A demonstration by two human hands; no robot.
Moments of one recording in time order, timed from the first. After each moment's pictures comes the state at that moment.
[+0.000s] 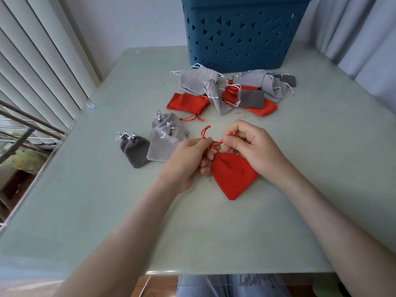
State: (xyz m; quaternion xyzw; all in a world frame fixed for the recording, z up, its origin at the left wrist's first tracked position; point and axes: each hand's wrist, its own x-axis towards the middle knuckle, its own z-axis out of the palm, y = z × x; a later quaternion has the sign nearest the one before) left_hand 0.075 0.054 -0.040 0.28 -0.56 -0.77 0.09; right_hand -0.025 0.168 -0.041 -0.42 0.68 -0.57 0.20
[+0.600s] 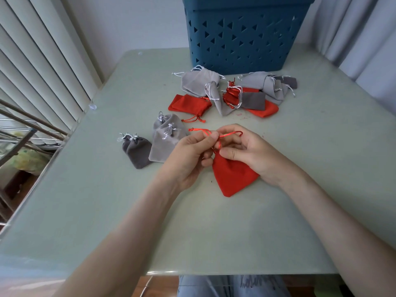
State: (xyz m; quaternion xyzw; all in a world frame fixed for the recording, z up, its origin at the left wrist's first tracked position) left_hand 0.078 0.050 -0.038 0.17 -0.52 -0.83 0.12; right_hand -0.028 0.167 -0.046 -0.39 0.62 -0.59 0.34
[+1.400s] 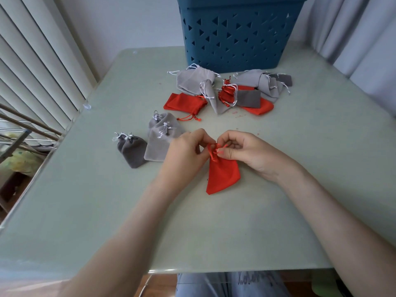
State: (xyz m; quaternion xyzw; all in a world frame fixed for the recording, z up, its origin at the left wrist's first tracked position) left_hand 0.078 0.042 -0.060 0.14 -0.89 -0.34 0.28; right_hand -0.034 0.169 -0.050 -0.39 0.65 -0.54 0.36
